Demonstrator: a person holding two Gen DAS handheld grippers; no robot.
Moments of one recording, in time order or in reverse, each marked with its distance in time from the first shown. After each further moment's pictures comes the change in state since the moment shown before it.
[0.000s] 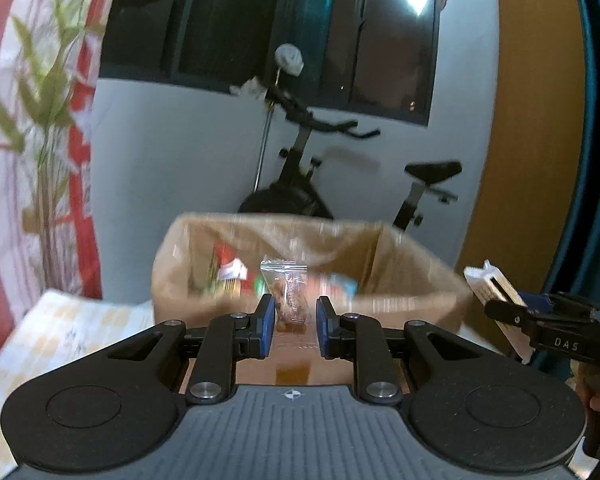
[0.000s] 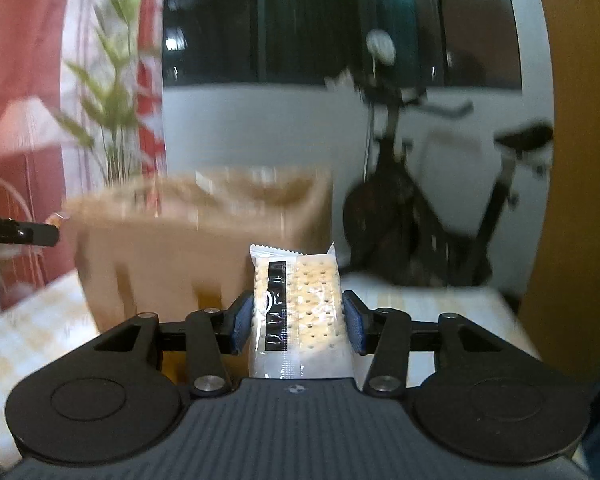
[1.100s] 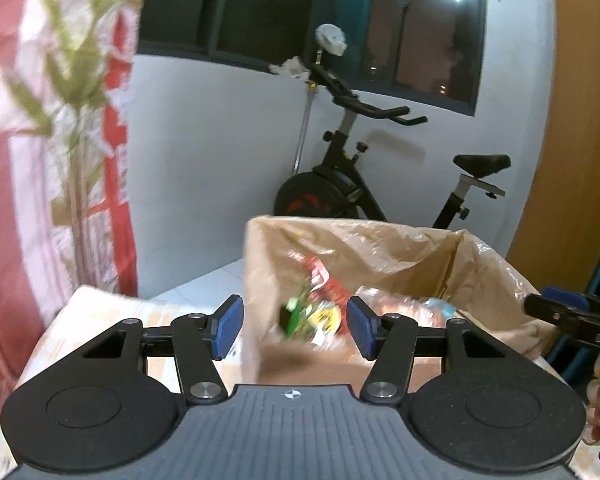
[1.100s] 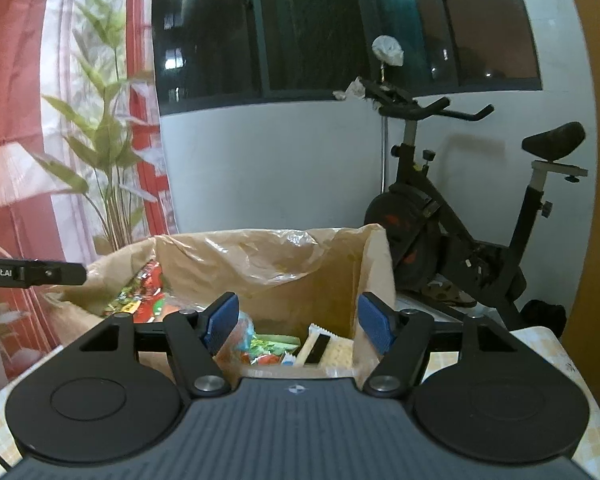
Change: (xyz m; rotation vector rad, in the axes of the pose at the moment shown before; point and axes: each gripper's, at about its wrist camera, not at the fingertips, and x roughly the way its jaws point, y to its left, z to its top) left arm 0.024 0.067 0.018 -0.052 0.085 0.096; right arm 0.070 0.014 0.032 0.091 0.002 0.036
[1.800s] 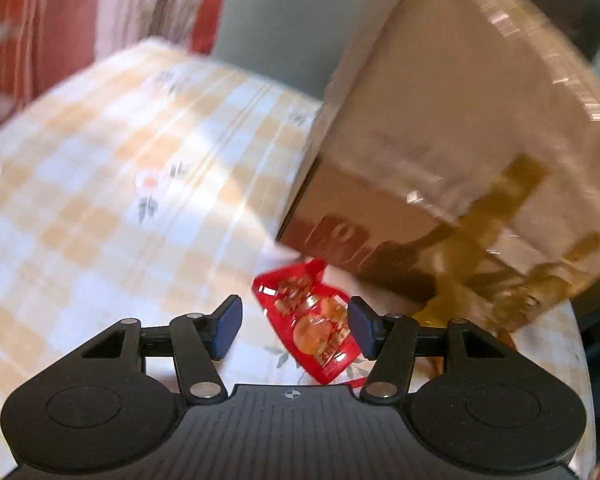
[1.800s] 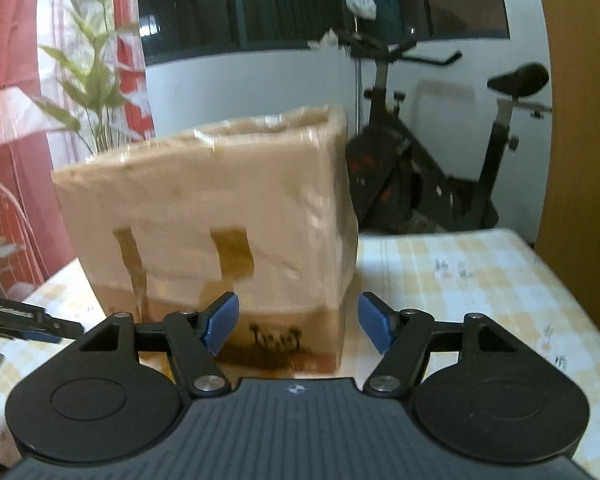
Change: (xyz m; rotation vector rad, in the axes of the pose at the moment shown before) left arm 0.044 0.027 -0.144 -0.386 0.413 0.139; right arm -0.044 0.000 -0.093 0.031 0.178 -0.060
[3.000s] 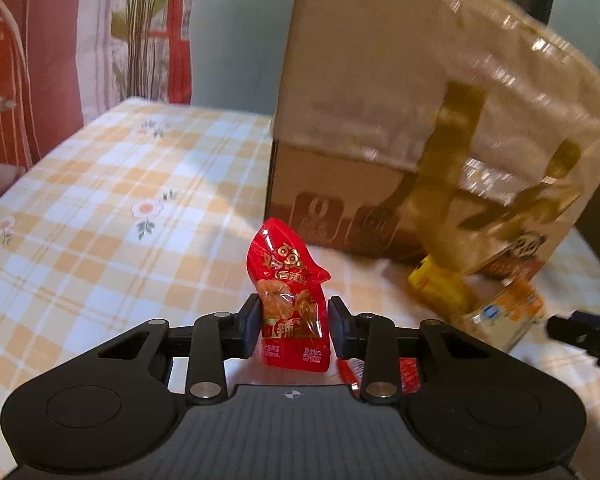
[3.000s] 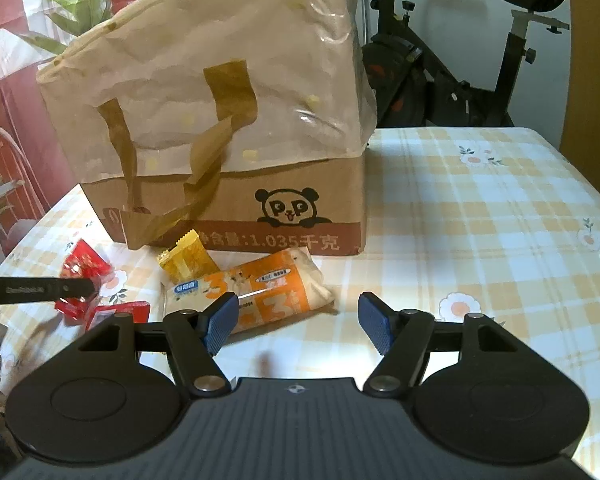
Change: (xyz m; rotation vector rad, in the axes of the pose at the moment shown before) left arm -0.026 -0.025 -0.046 0.252 -0.158 0.050; right arm 0.032 0.005 -0.049 0.043 0.237 0.037
